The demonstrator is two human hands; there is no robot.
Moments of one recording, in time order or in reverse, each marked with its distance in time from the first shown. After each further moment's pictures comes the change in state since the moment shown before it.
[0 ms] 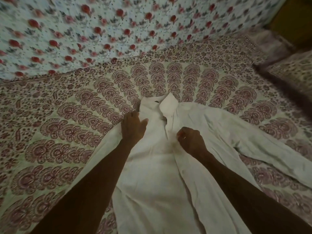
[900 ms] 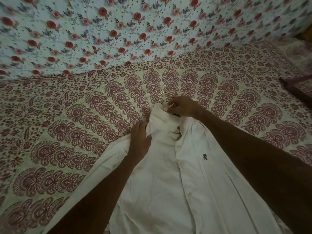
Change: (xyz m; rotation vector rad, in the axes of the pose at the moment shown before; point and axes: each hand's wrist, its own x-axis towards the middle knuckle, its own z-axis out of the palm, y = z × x) left_hand 0.009 -0.009 0.026 -0.287 0.131 0.121; right_hand 0.166 -0.093 -0.045 -0.092 -0.307 -0.343
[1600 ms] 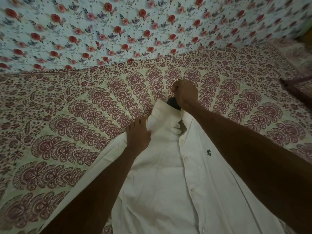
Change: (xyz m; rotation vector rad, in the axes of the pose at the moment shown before) left_hand 0.003 -0.007 -0.013 0.362 -0.114 -0.101; right_hand 0.023 -0.028 0.007 -0.165 0.545 0.092
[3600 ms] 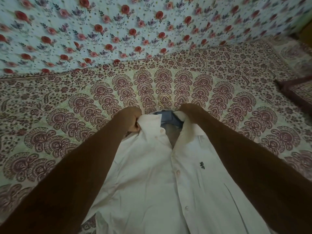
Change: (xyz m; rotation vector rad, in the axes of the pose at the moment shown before) left_hand 0.133 0.043 -0.041 -0.849 -0.668 -1.053; right_hand 0.033 0.090 0.027 0.094 -0.630 0.328
